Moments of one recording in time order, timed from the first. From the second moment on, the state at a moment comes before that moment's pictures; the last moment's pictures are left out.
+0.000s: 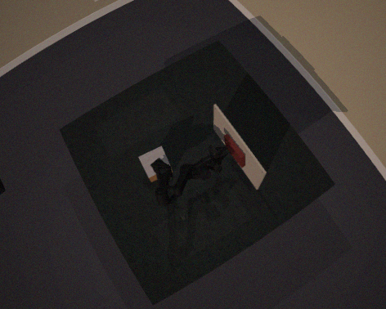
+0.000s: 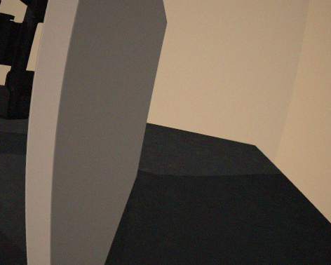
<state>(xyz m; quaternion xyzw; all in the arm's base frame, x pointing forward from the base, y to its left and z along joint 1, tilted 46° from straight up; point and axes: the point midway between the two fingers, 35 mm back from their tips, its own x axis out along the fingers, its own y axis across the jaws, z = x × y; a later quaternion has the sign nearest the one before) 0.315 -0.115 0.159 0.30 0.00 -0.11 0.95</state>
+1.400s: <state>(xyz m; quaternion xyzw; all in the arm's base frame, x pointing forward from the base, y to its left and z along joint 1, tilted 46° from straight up) 0.353 -0.123 0.157 0.30 0.00 -0.11 0.95</state>
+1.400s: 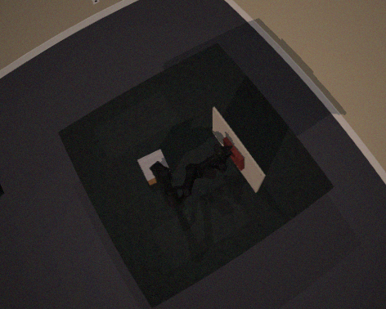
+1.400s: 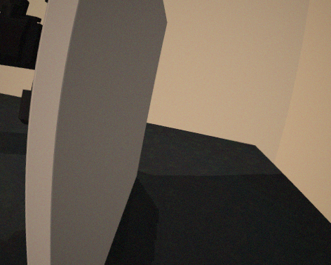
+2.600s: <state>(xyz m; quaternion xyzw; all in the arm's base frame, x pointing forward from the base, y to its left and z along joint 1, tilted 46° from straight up) 0.353 -0.124 0.157 0.30 0.00 -0.11 0.95</state>
